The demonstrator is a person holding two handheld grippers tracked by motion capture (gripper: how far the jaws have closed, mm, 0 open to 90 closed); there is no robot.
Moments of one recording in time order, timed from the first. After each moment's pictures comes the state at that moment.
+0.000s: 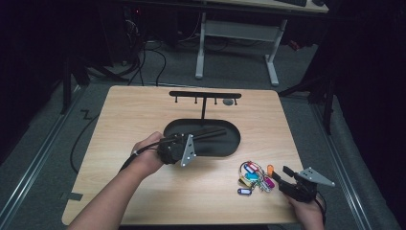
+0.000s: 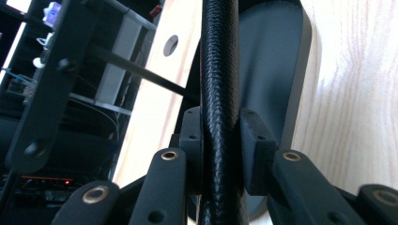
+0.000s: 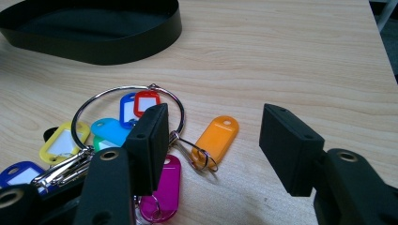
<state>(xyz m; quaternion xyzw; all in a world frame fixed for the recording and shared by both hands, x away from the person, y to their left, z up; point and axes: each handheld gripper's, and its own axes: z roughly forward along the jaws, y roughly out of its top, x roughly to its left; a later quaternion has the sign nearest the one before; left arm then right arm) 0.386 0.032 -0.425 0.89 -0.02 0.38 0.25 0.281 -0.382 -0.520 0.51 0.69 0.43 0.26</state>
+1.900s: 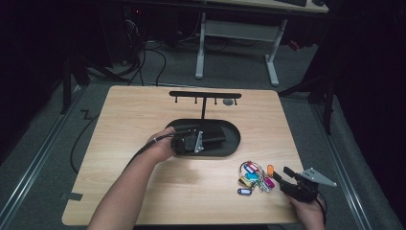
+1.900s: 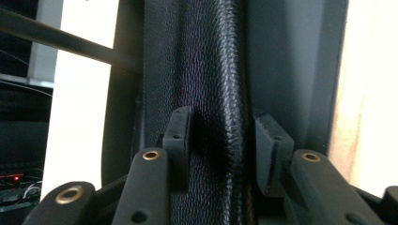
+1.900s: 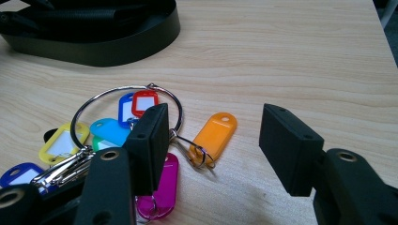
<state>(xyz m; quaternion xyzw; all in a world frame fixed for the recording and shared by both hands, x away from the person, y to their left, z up) 0.456 0.003 -0.496 0.94 -0.03 0.29 0.17 0.282 -0.387 -0.524 0.52 0.69 0.44 0.25</state>
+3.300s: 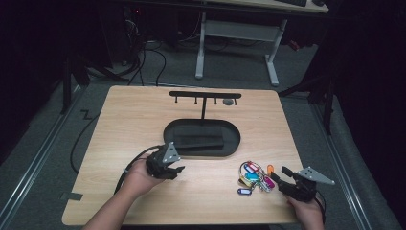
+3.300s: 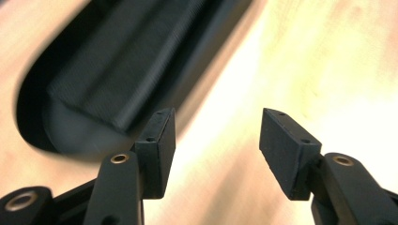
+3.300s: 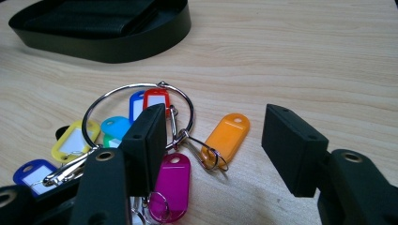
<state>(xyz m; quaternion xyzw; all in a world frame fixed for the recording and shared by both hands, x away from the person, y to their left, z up) 0.366 0.086 -0.483 0.90 0.19 0.16 0.35 0.285 -0.382 -0.522 0.51 0.70 0.44 0.24</state>
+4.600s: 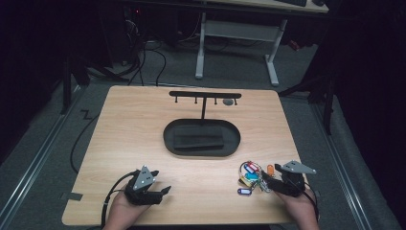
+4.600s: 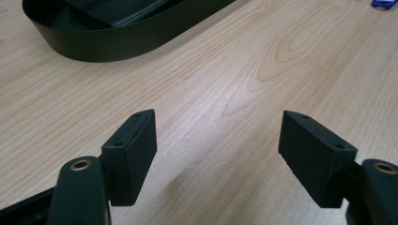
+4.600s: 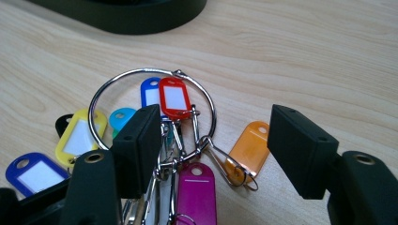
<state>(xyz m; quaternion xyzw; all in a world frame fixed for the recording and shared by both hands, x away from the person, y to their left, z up) 0.315 0.136 -0.524 0.85 0.29 0.15 0.42 0.302 -0.344 -0.504 0.50 0.76 0.34 0.24</state>
